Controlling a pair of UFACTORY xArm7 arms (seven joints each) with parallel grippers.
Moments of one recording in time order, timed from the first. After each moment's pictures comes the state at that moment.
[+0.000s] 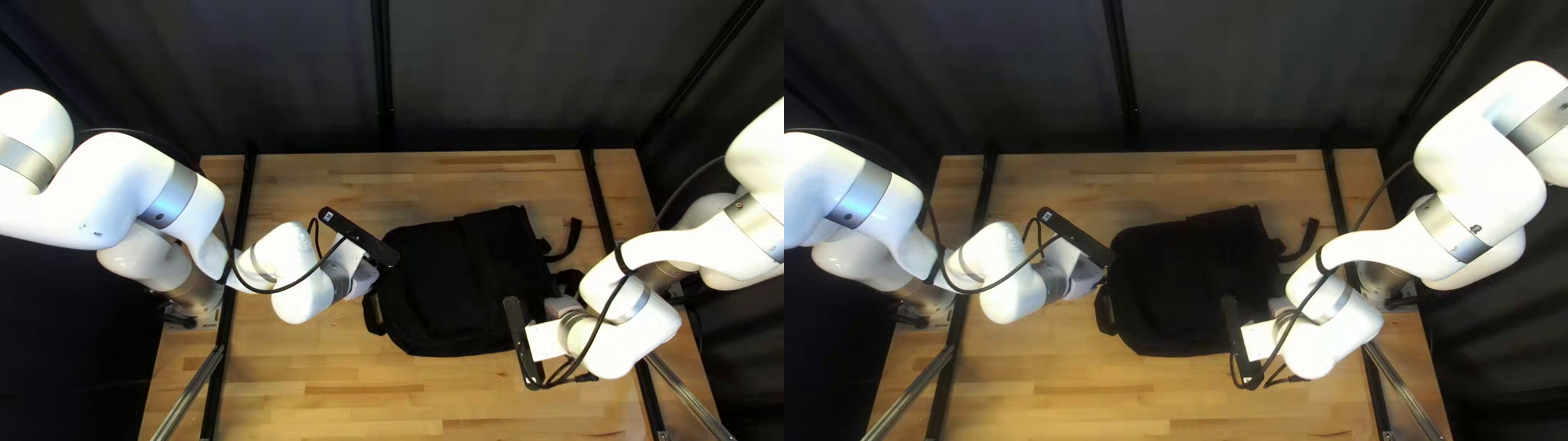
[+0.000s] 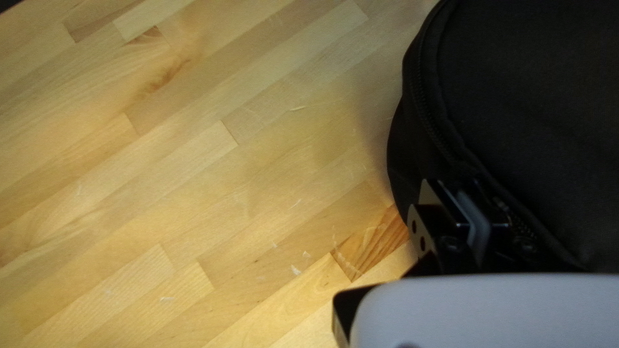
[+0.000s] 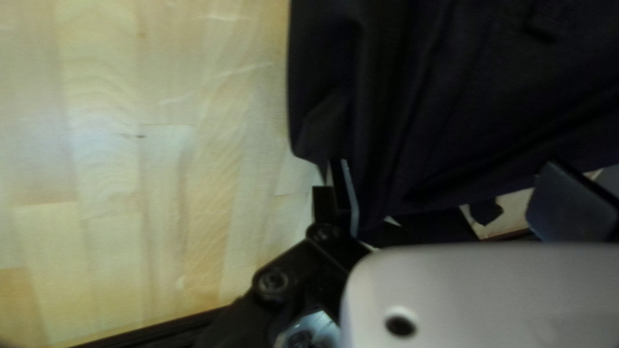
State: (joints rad) left arm -0.46 -0.11 0.25 0.53 1.17 0.72 -2.07; right arm -0.10 -0.15 0.69 0.57 -0.33 1.02 0.56
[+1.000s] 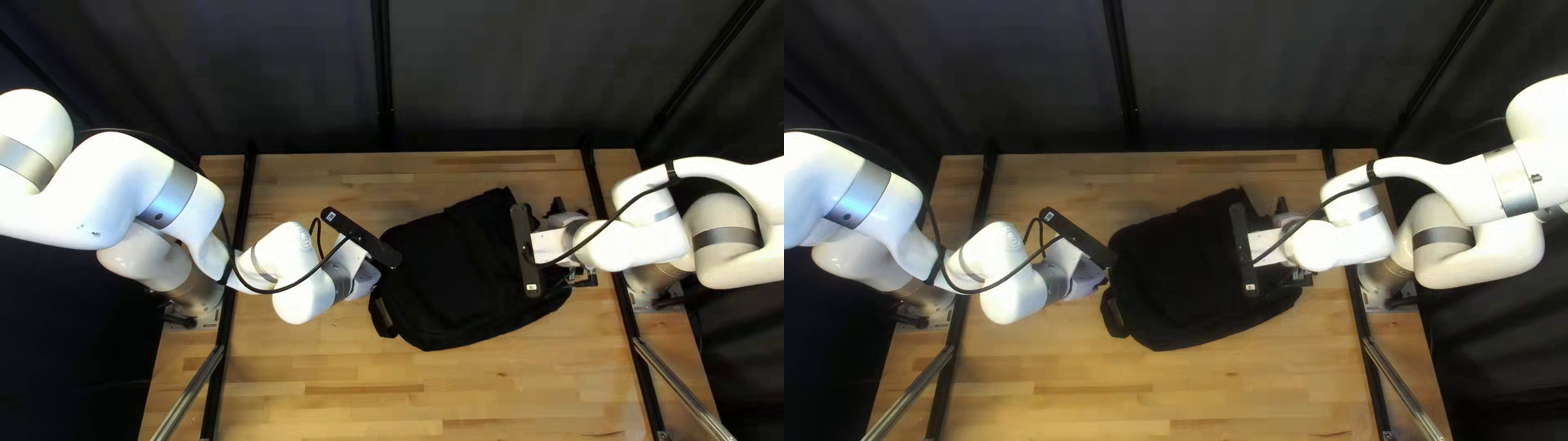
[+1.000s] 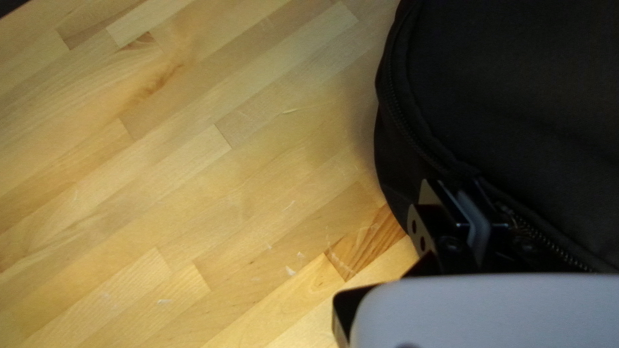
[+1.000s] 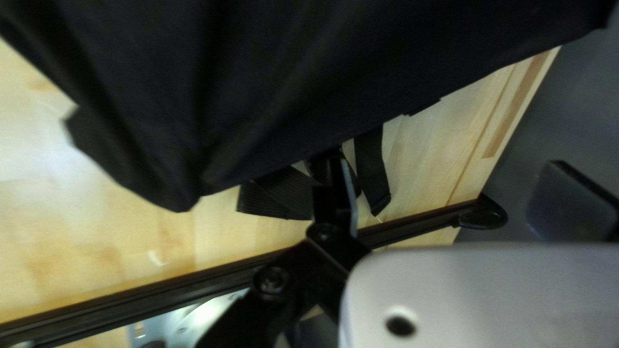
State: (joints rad) left arm -0.45 -0.11 0.25 0.53 1.16 0.71 -2.04; right arm -0.16 -0.48 0.45 0.47 -0.32 1.06 0.25
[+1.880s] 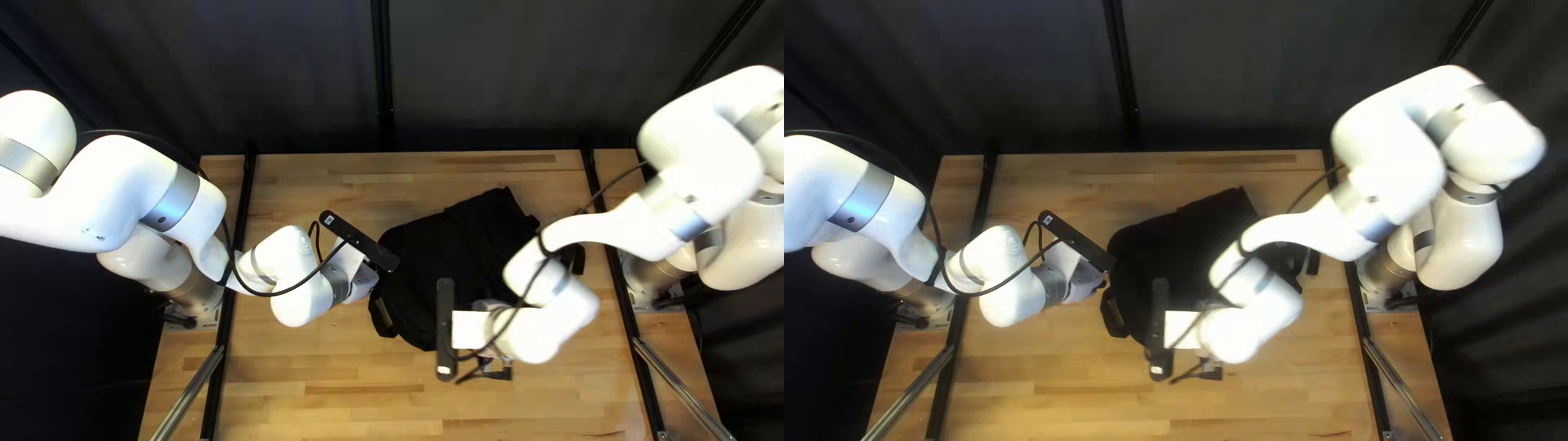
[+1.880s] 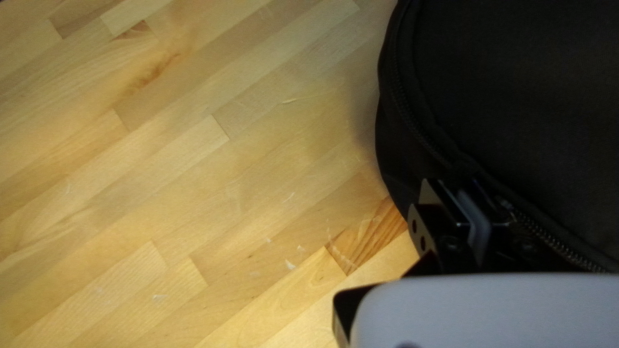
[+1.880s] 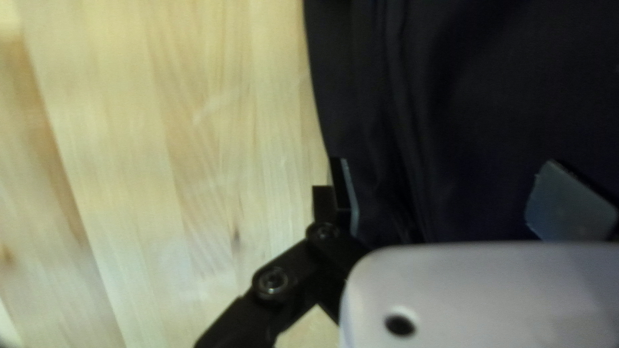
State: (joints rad) left arm -0.46 -0.10 0.24 0.52 1.19 0.70 -2.09; right arm -0.11 0.25 0.55 1.01 -0.61 0.92 0.94
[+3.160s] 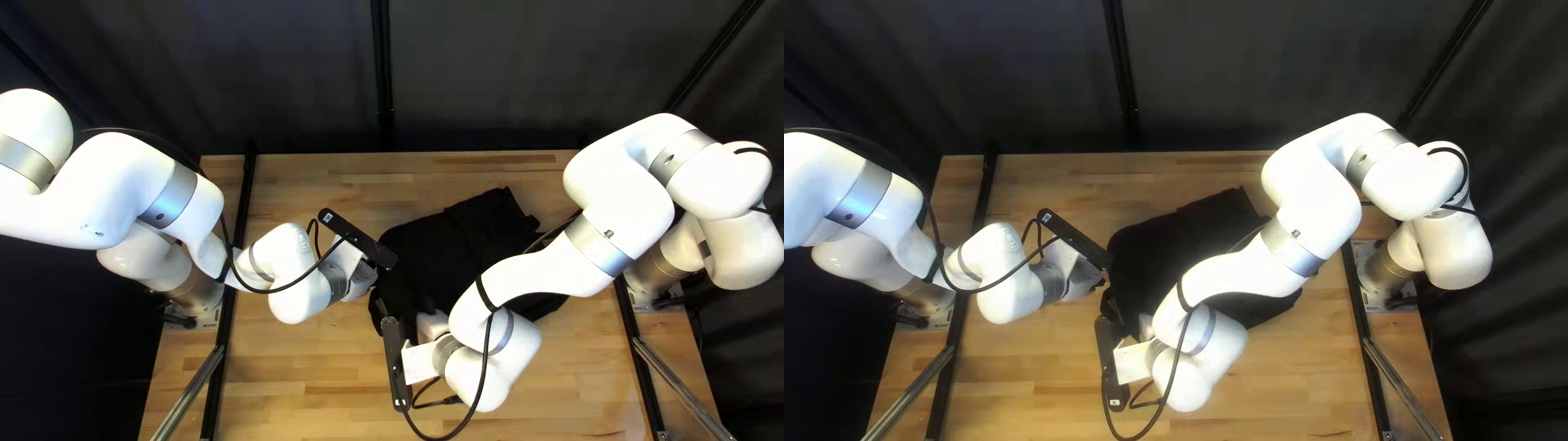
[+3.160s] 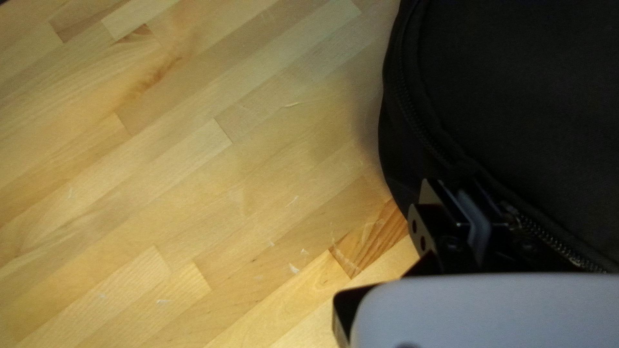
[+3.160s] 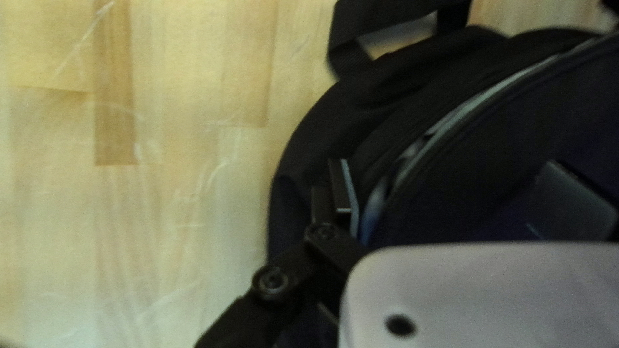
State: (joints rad) left arm -0.45 -0.11 0.25 0.51 1.22 0.69 -2.10; right arm 0.08 0.54 0.44 1.34 -1.06 1.10 0.83
